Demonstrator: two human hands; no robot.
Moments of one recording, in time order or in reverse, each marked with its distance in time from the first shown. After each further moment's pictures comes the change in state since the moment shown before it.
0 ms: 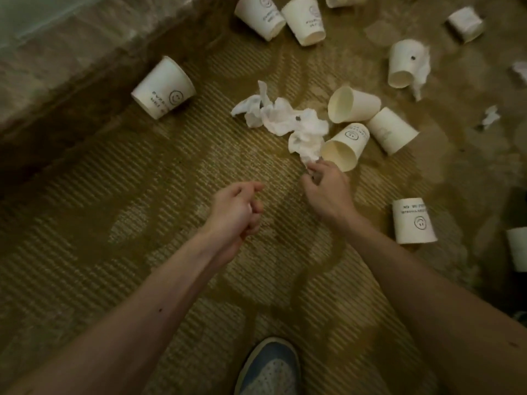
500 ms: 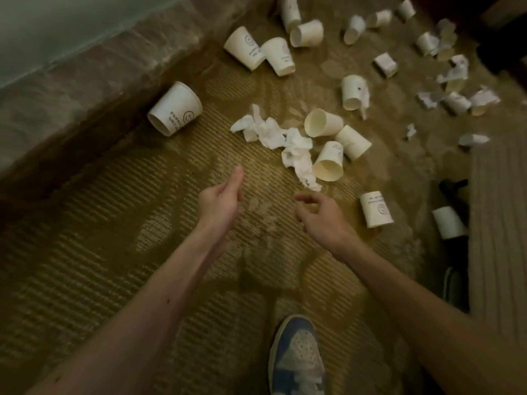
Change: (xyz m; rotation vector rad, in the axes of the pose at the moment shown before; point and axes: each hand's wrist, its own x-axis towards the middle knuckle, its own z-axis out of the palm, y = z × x) left_hand -0.017 0.026 -0.068 0.098 -0.054 0.119; right_hand -0.107 -0.071 -0.014 0.141 -0.058 0.268
